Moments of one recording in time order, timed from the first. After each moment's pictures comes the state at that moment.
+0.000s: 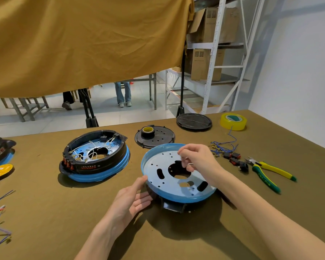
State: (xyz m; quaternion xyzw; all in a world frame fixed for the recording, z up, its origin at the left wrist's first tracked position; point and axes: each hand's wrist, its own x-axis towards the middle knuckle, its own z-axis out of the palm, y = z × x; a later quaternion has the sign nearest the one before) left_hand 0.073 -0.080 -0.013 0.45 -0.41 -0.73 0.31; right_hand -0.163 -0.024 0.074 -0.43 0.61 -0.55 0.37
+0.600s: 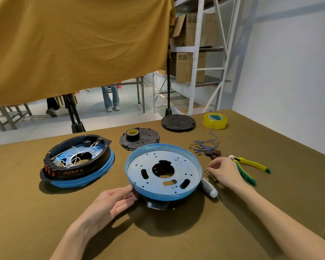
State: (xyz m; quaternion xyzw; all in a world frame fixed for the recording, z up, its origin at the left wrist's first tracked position) left_hand 0.084 -0.090 -0.009 0.42 -0.43 -0.76 0.24; right_hand -0.282 0.040 0.012 -0.41 0.83 -0.37 0.08
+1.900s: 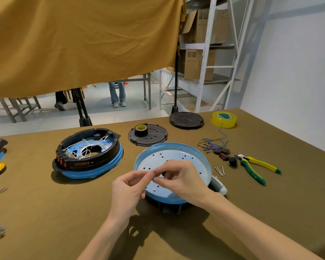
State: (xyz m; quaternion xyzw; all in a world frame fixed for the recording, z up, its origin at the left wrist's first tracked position) left_hand 0.058 -0.027 0.024 0.34 -0.56 -0.59 0.47; right_hand -0.122 0.021 0.044 -0.68 0.51 -0.50 0.18
